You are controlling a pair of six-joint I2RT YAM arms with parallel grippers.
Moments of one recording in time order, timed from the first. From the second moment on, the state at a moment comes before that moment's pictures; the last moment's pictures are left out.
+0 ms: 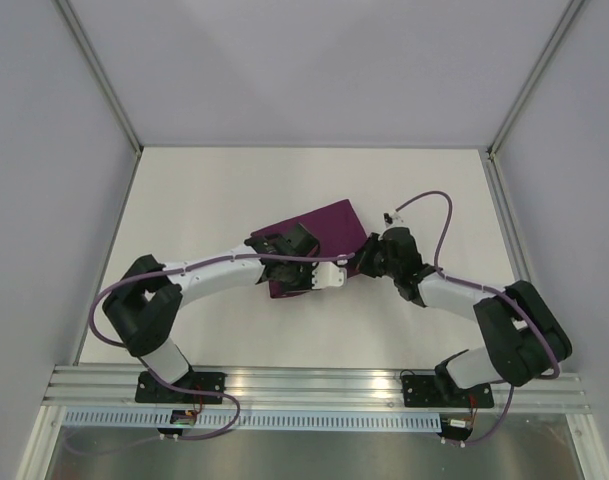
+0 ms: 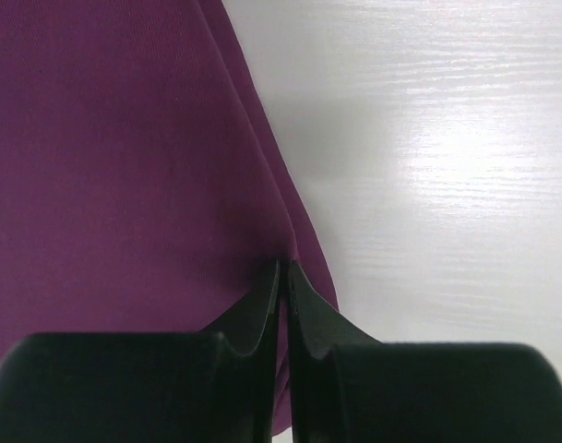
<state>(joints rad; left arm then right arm) -0.85 1.65 1.08 -0.53 0.16 0.74 0.48 1.44 0.55 0.31 -0.13 0.81</state>
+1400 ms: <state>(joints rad) -0.62 1.56 0.96 -0.54 0.05 0.63 0.25 1.67 0.85 0.02 -0.44 0.44</state>
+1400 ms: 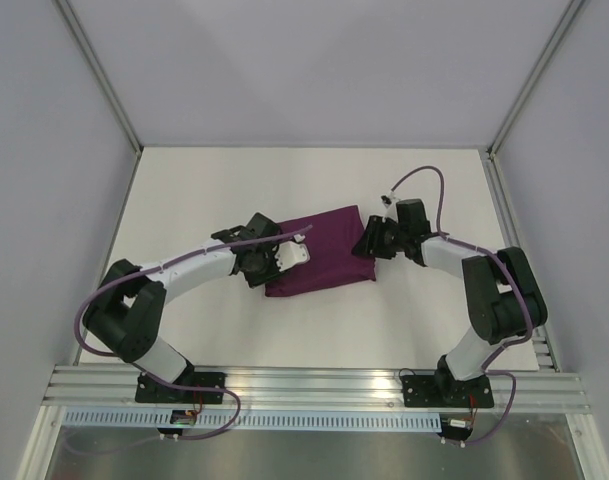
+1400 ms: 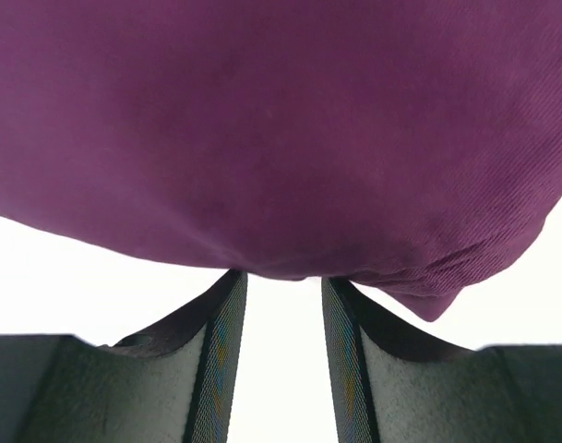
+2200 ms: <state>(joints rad) -0.49 1.29 0.93 -0.68 -0.15 0.58 0.30 1.45 0.57 0.19 -0.34 0.66</state>
